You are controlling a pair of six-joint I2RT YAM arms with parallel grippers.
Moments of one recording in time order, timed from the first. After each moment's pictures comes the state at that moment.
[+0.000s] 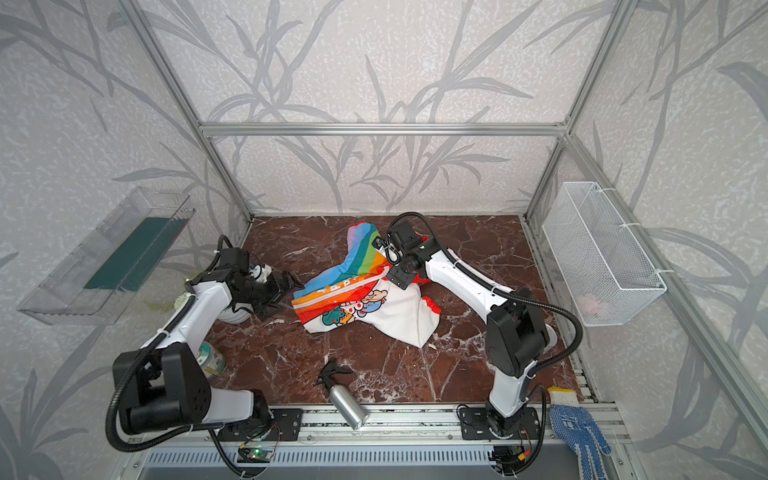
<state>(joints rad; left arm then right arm) 0.17 1.36 1.01 -0.84 0.51 -0.46 0.61 1.75 1.52 -0.73 0.16 -0.42</state>
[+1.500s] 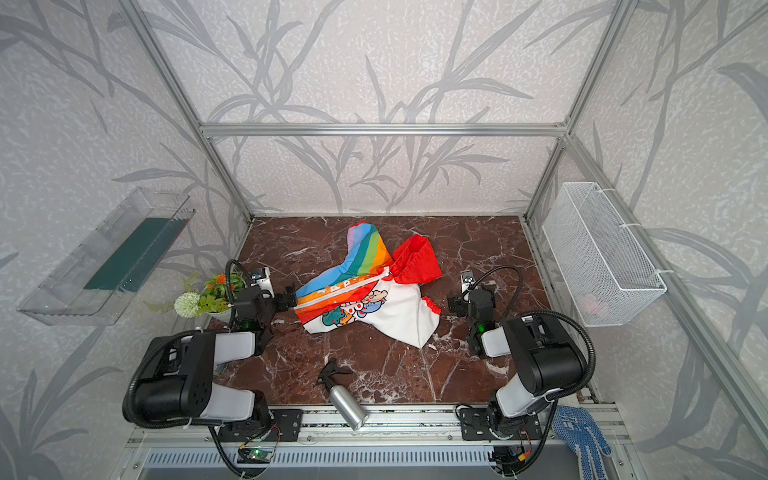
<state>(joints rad) 0.10 1.49 0.33 0.76 -0.01 -0.08 0.18 1.58 0.32 0.86 0.19 -0.12</state>
